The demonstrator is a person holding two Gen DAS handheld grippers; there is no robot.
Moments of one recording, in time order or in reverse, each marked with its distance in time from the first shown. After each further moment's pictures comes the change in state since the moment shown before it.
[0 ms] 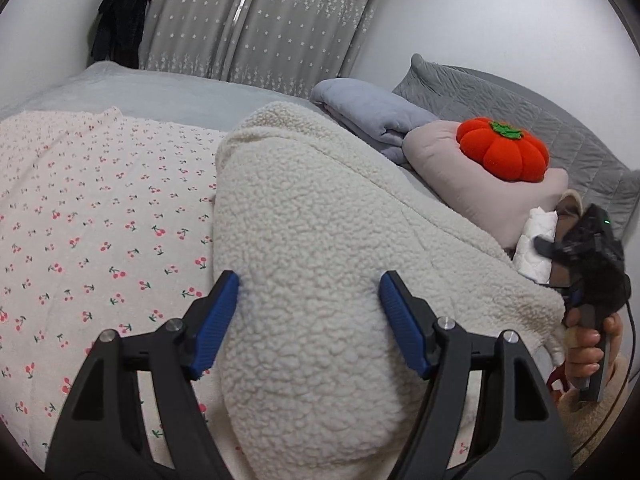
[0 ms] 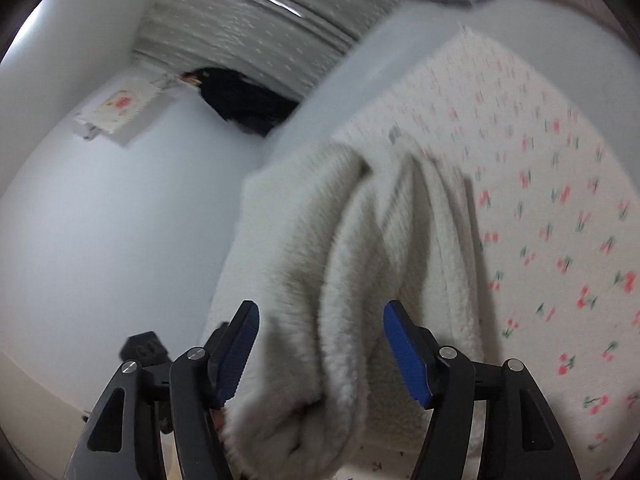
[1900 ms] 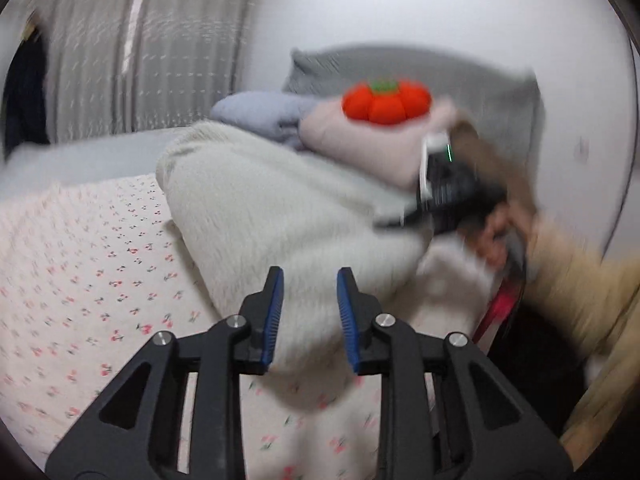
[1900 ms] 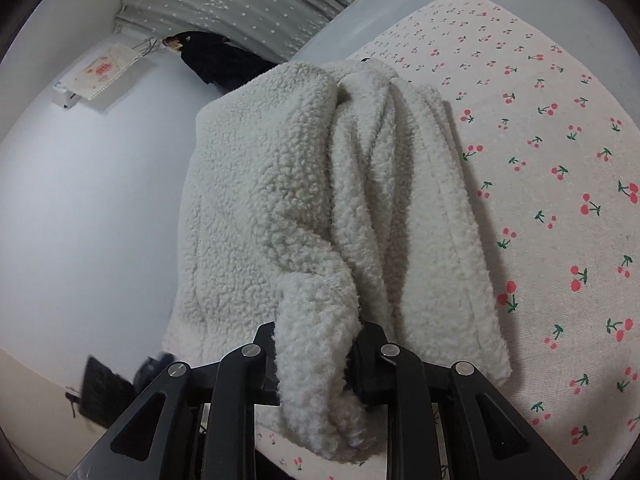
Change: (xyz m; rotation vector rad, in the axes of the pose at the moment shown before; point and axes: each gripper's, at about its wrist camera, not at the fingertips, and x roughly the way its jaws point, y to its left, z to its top) left arm -0.119 -0.005 -0.030 0.312 -0.052 -0.267; right arm 0.039 -0.016 -0.050 0.019 0.169 -0.098
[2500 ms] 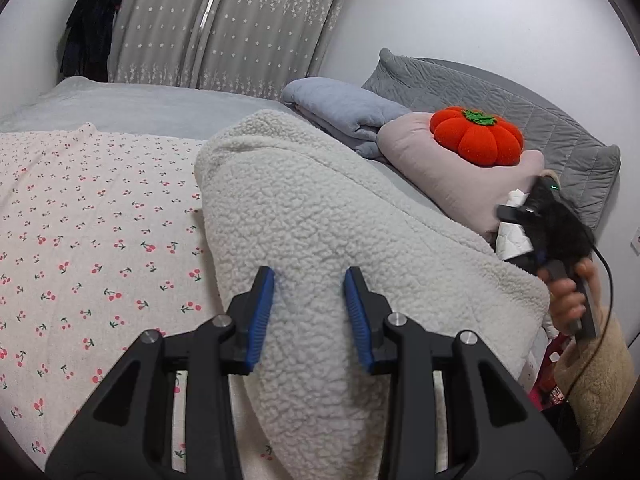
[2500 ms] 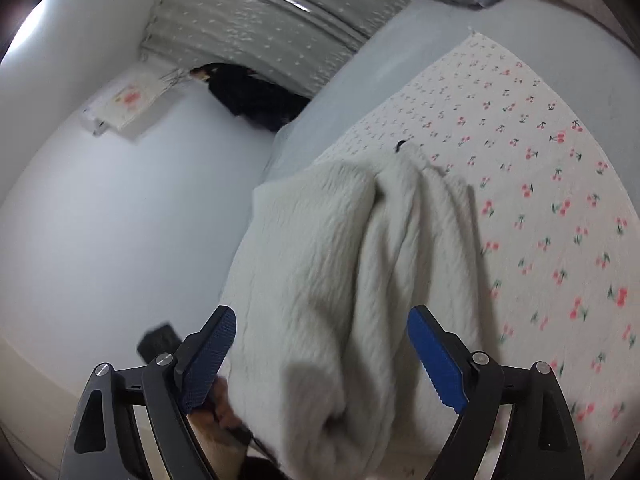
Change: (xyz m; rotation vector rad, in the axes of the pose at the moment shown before) left arm 0.104 0.047 0.023 -0.204 0.049 0.182; right arm -0.027 0.003 0.082 0.076 -0.072 0.137
